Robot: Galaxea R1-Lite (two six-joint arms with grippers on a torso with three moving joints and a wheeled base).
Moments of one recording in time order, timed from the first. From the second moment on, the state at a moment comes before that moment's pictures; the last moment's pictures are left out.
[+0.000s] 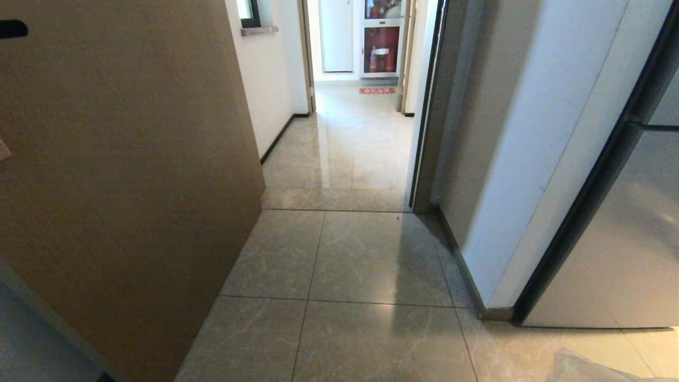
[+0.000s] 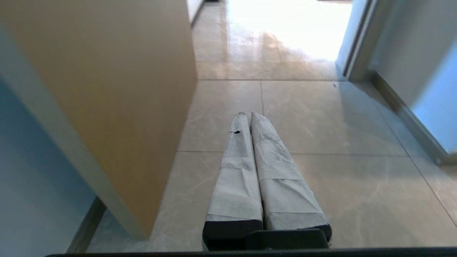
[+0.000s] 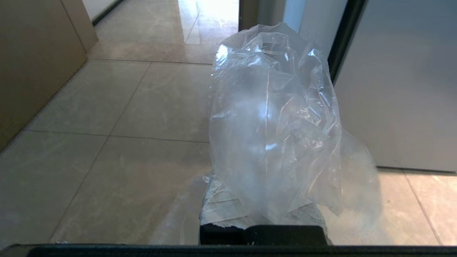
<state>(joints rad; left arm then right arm) 0.00 0.00 0.00 0.00 0.00 0.00 -0.01 0.00 -0.02 0.05 0.00 -0.04</state>
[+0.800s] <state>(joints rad) 0.00 0.00 0.00 0.00 0.00 0.00 -0.01 0.00 -0.02 0.05 0.00 -0.04</state>
